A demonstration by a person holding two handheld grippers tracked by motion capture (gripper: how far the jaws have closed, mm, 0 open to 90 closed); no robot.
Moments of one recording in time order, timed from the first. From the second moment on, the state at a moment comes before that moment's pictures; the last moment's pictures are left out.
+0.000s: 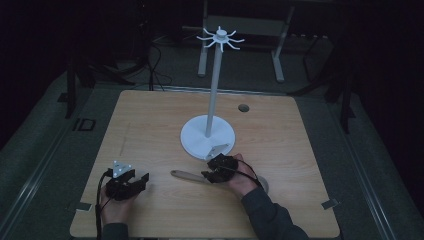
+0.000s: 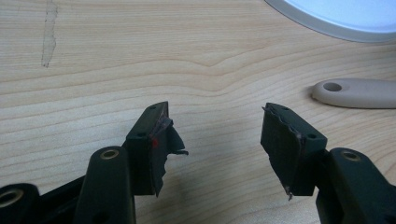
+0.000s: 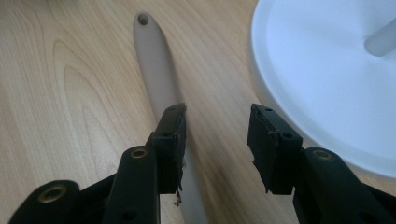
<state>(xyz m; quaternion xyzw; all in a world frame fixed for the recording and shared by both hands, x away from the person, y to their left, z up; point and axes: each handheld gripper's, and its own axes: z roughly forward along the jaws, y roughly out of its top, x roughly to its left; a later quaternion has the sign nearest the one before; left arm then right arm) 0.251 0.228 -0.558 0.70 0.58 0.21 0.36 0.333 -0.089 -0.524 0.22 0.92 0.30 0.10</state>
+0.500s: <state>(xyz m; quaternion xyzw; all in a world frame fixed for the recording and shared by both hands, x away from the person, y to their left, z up) 0.251 0.228 -0.558 0.70 0.58 0.21 0.36 0.330 -0.075 -0.540 0.19 0.94 0.26 0.08</state>
